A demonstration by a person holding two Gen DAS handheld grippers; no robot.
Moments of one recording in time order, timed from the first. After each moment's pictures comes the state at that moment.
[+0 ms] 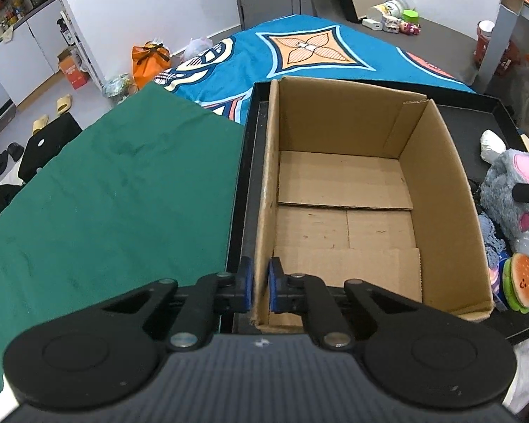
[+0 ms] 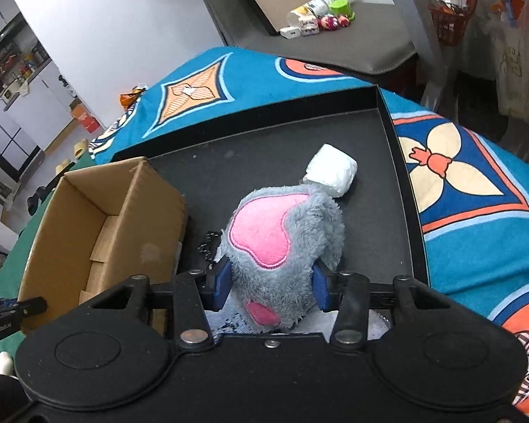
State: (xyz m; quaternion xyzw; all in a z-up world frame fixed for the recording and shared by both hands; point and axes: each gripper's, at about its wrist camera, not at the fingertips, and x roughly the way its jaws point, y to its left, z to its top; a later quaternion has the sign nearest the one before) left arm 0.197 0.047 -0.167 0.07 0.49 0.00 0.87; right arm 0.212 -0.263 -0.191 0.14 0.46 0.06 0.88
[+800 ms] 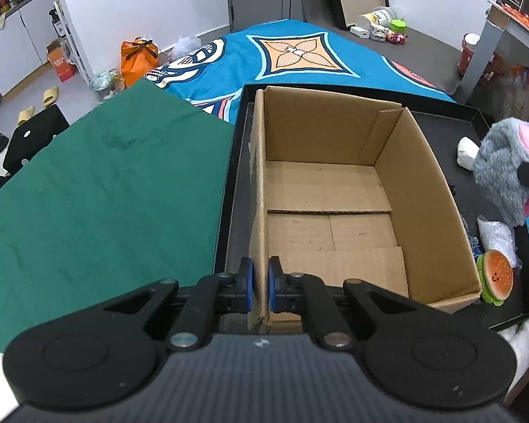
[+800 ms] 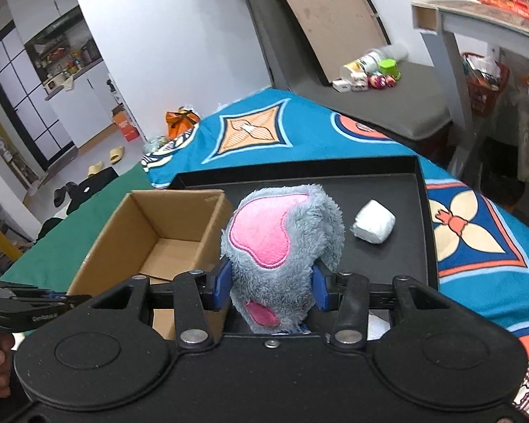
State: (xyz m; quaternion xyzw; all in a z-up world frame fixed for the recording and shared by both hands) left arm 0.187 0.058 -0.156 0.03 0.50 -0.03 0.87; right arm 0.185 -0.236 -0.134 0.10 0.39 0.12 0.91
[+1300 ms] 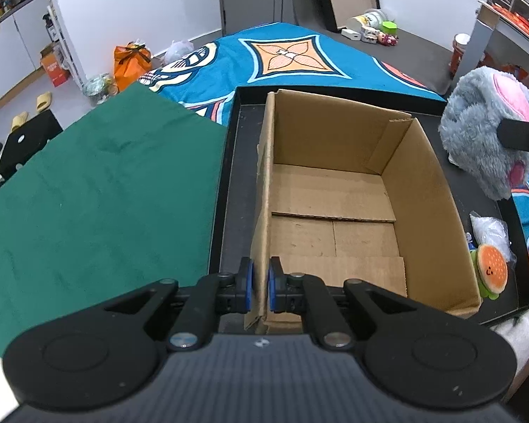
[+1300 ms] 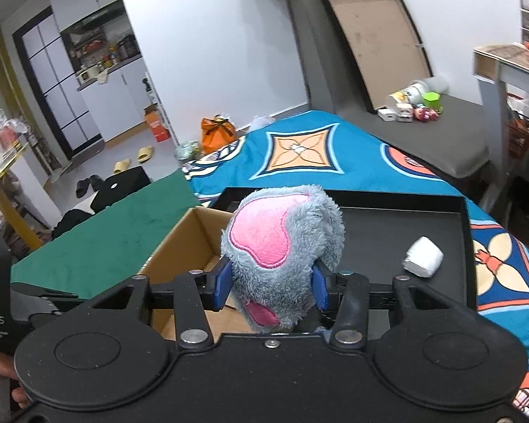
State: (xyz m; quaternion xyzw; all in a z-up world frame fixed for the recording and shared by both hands) left arm 0.183 0.061 -0.157 0.03 0.49 -0.04 0.87; right arm 0.184 -0.185 -0.108 0.07 0.36 0.17 0.92
